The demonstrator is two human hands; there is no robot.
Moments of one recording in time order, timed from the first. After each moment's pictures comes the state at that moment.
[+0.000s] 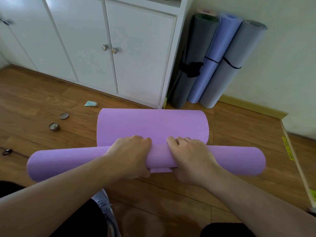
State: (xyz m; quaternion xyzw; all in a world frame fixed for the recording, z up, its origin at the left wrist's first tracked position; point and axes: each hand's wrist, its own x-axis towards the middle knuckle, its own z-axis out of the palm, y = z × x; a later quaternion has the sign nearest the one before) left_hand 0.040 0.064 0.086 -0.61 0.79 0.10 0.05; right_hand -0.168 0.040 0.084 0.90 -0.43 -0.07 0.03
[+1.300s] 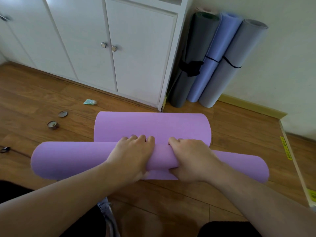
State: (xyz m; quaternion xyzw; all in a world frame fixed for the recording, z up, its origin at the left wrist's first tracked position) left_hand 0.034 0.072 0.074 -0.59 0.81 0.00 0.04; right_hand -0.171 0.034 0.091 0.89 -0.44 -0.10 -0.05
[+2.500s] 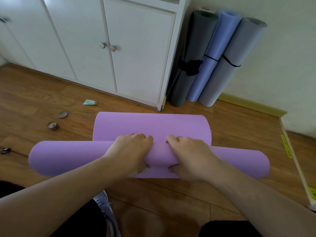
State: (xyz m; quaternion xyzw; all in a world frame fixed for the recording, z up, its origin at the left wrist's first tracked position) left_hand 0.038 0.062 0.079 -0.59 0.80 0.06 0.04; right_hand -0.171 0.035 0.097 0.89 -0.44 -0.11 -0.07
